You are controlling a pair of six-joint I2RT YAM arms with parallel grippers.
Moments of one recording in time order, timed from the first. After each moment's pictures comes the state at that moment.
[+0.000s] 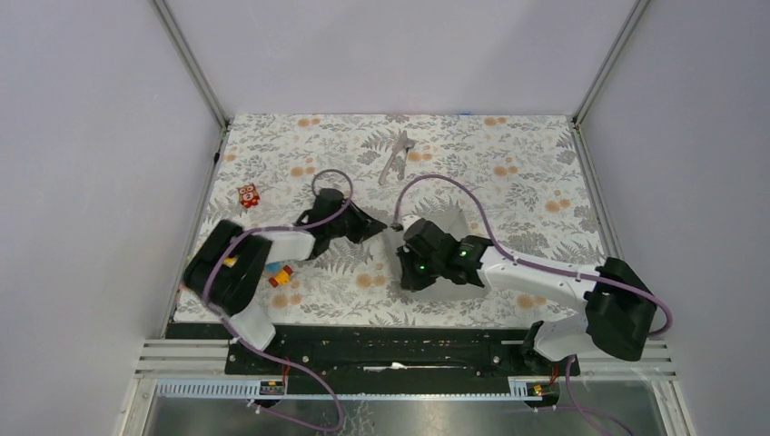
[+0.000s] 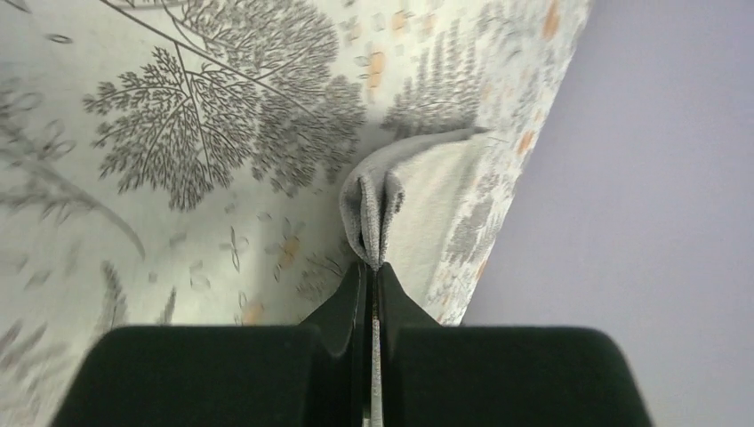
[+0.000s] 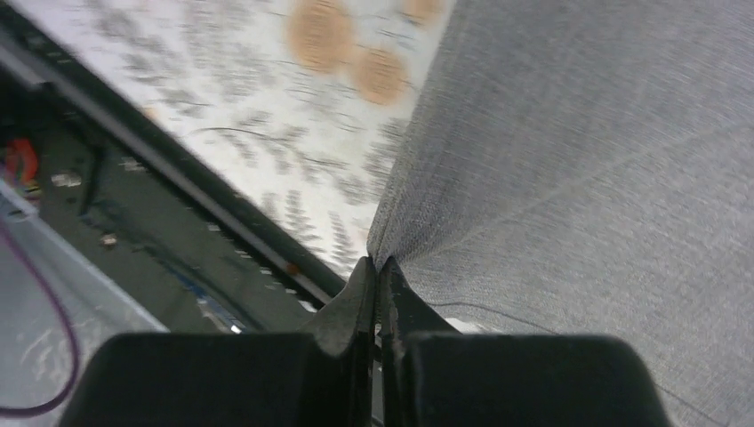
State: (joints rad) left arm -0.48 1.74 0.69 0.43 0.31 -1.30; right arm 0.97 1.37 0.87 -0.46 -0.05 0.50
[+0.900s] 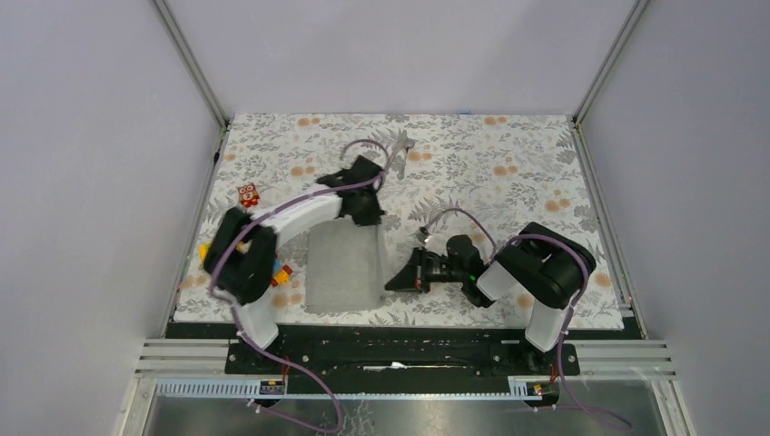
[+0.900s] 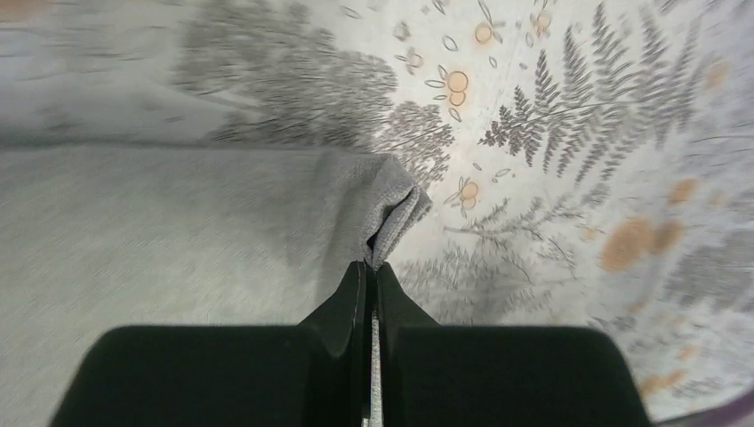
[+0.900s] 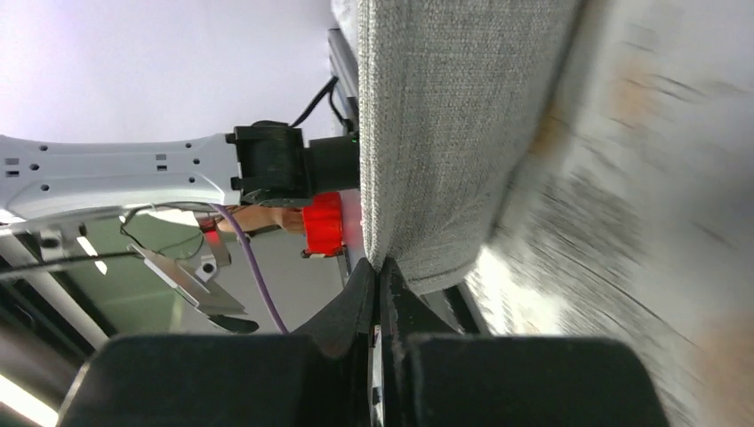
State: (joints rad) left arm -0.55 1.68 1.22 -0.51 -0.05 -0.85; right arm 0.77 1.78 0.40 1.11 -0.70 1.28
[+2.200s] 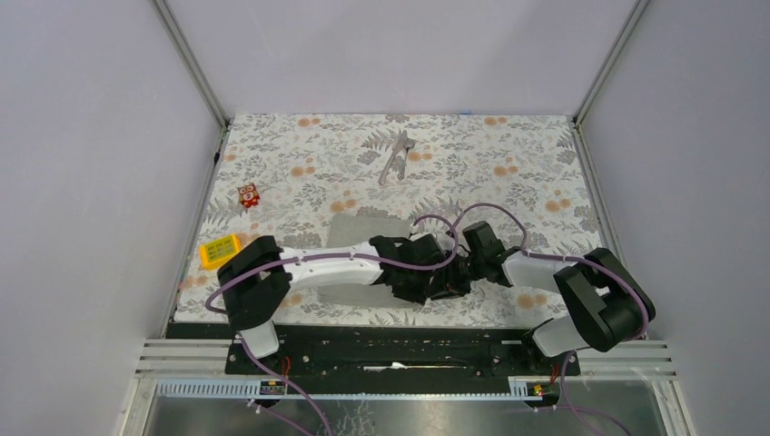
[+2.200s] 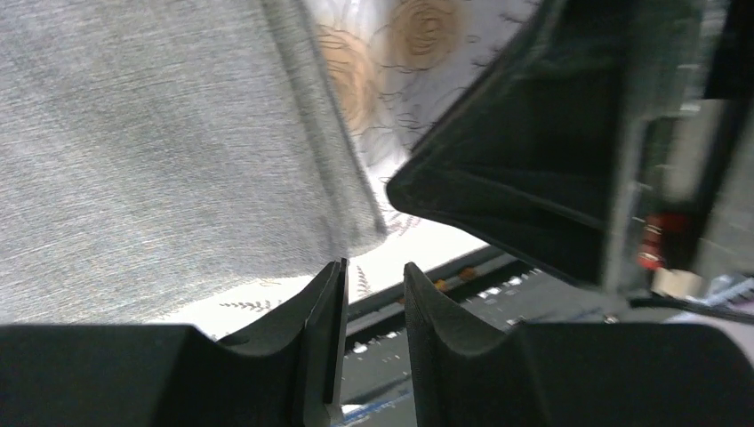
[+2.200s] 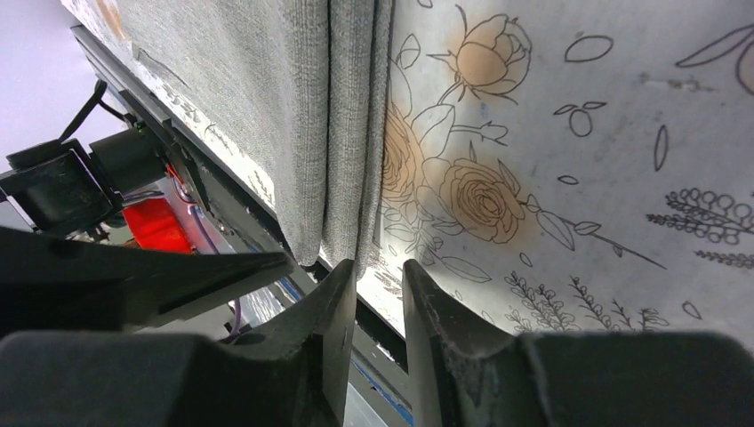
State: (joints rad) left arm -1.13 1.71 1.16 -0.58 0.00 -0.86; right arm 0.52 1.45 0.46 -0.04 -0.65 0.71
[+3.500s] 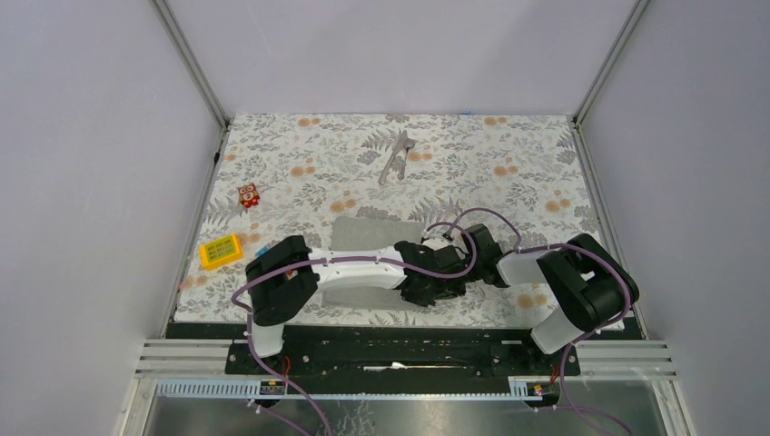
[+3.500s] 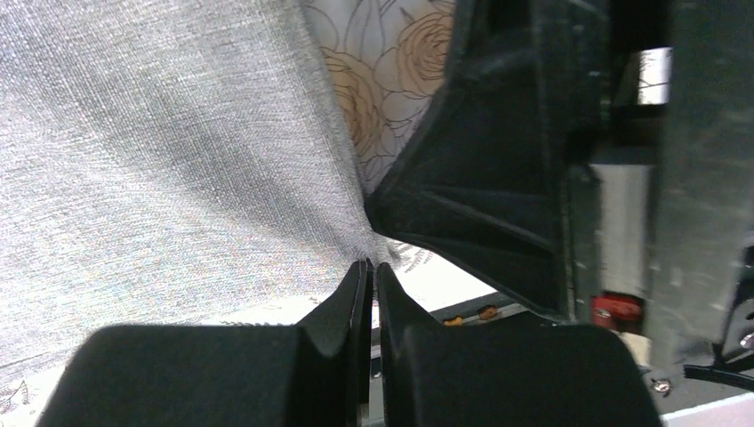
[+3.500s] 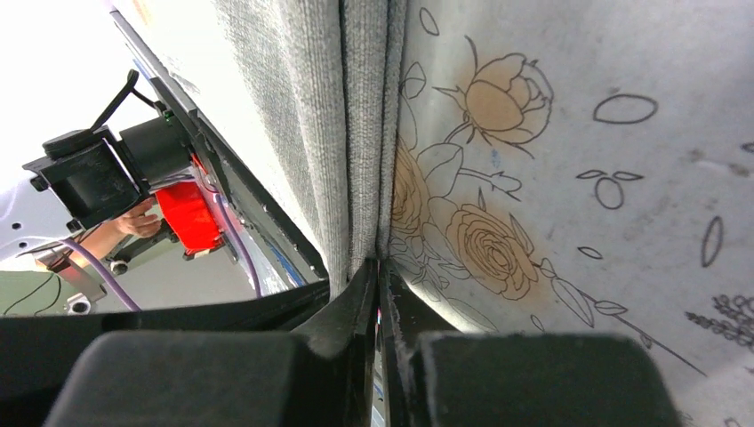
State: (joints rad) left arm -1.21 1.88 1.30 -0.72 -0.16 -0.88; right arm 0.51 1.58 0.43 0.16 -0.75 0.75
